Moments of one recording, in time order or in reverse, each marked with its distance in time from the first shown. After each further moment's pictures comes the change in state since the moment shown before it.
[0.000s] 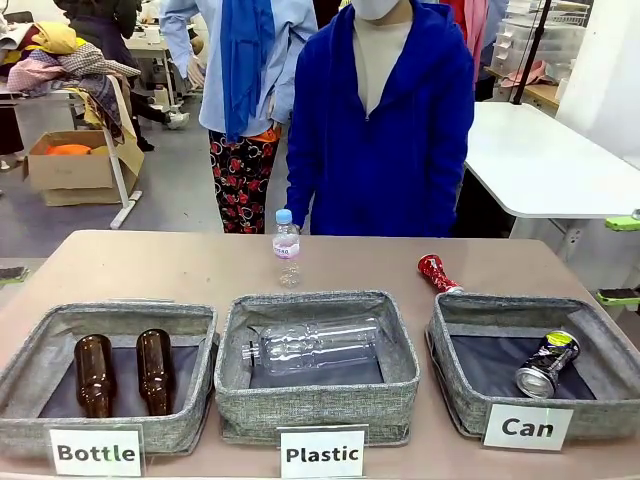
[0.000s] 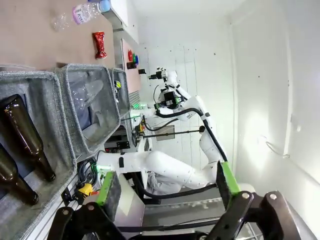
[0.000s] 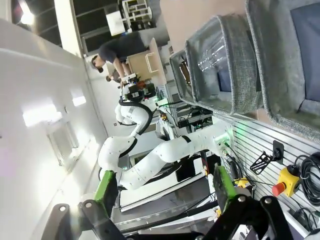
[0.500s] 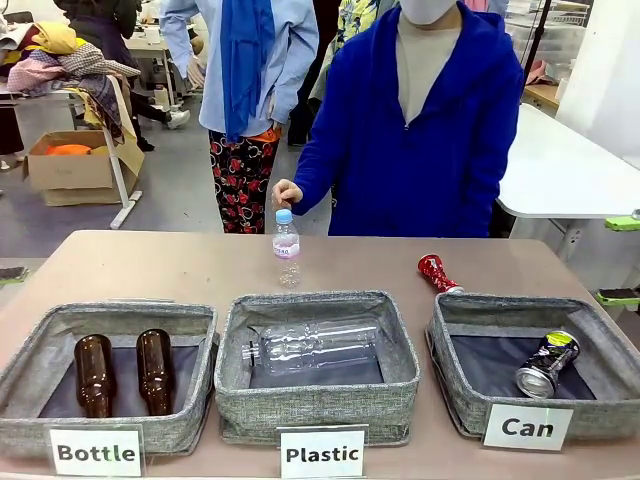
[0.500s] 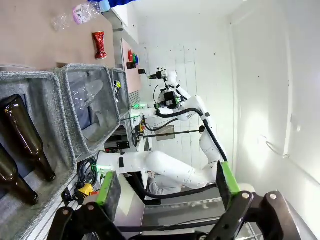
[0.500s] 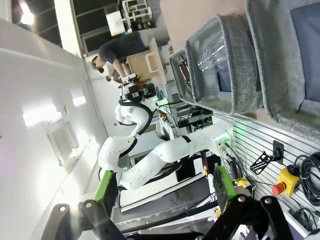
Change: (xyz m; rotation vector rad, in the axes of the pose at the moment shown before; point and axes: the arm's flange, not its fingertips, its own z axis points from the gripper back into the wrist) left arm 0.000 0.000 0.000 0.000 0.000 -0.001; right arm 0.000 0.000 0.000 0.000 0.000 0.000
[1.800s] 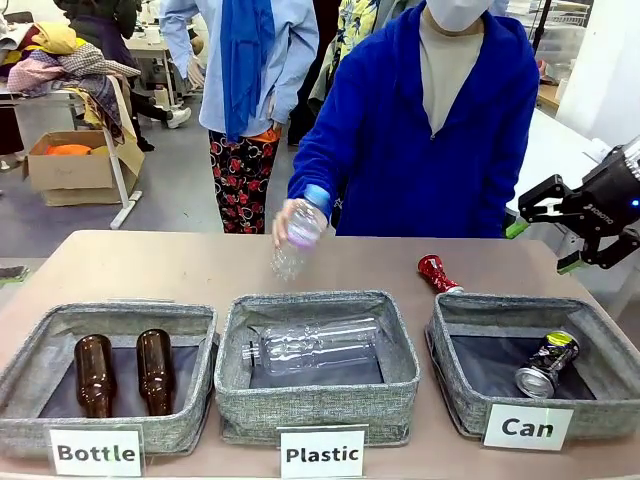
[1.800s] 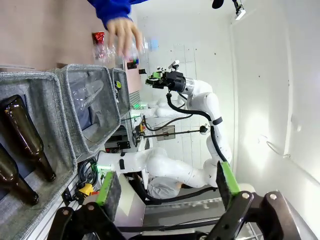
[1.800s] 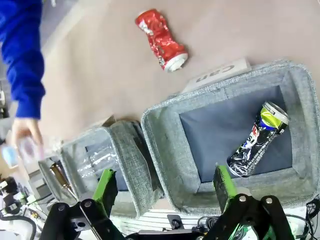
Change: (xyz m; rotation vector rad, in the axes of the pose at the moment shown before) left arm 0.000 -0.001 0.000 0.002 0.000 -0.002; right arm 0.069 0.075 -0.089 -0.824 -0.436 0.082
